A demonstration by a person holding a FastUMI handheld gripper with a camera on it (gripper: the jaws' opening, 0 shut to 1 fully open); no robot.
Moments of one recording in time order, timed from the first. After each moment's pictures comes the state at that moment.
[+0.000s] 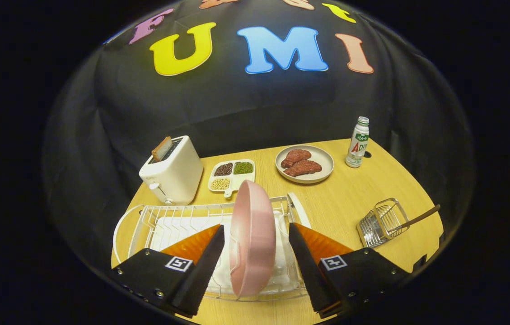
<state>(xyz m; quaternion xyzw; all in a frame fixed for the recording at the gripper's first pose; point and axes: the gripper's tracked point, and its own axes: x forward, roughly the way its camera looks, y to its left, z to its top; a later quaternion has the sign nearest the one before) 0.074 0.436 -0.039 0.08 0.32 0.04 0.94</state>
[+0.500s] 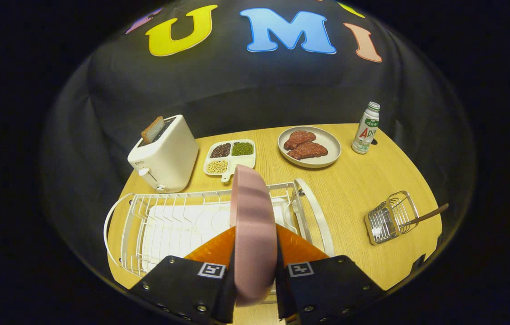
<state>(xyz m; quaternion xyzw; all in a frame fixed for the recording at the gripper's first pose) 0.082 0.443 -0.066 0.05 0.38 0.03 0.92</state>
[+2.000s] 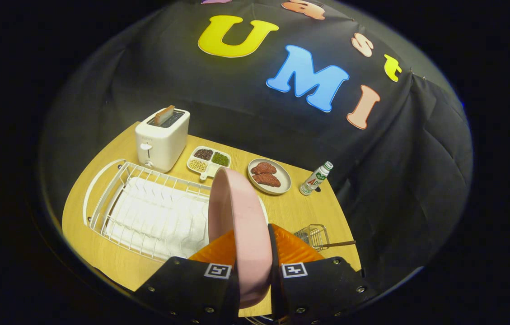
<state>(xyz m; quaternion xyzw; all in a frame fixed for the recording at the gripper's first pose) -0.017 0.435 0.038 -0.18 0.31 -0.04 0.93</state>
